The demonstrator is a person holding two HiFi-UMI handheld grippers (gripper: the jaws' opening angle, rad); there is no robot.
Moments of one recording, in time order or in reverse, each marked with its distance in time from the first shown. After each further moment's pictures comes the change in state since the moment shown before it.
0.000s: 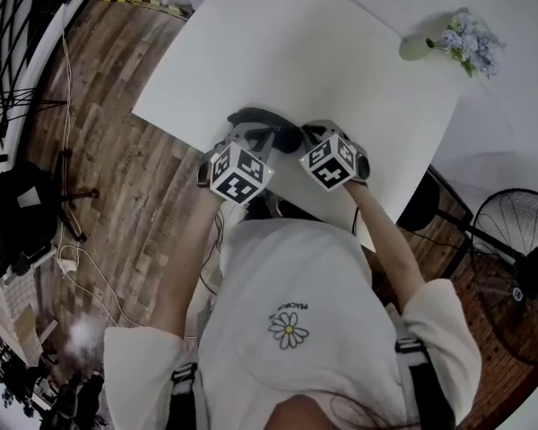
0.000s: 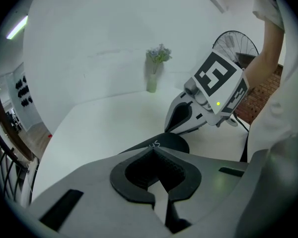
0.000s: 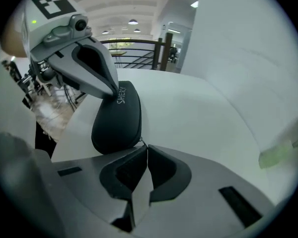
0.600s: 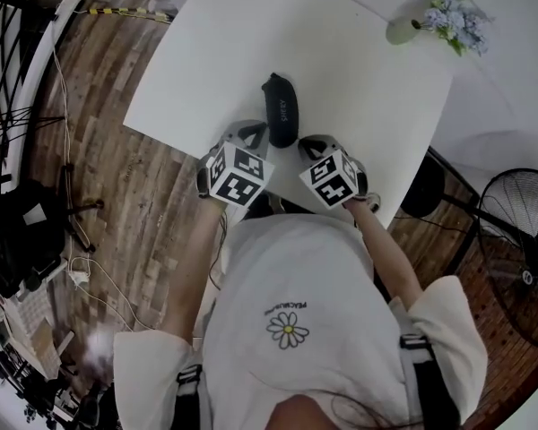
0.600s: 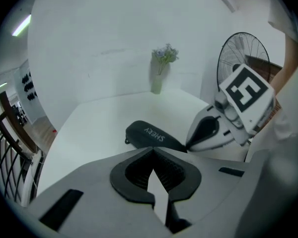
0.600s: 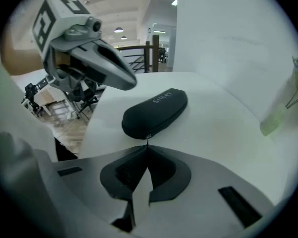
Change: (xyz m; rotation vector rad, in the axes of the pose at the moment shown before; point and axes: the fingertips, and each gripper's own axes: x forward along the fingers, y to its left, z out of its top) left arm -0.009 0.000 0.023 -0.073 0.038 0.045; right arm -0.034 0.032 -0.018 0.179 -0.040 0.033
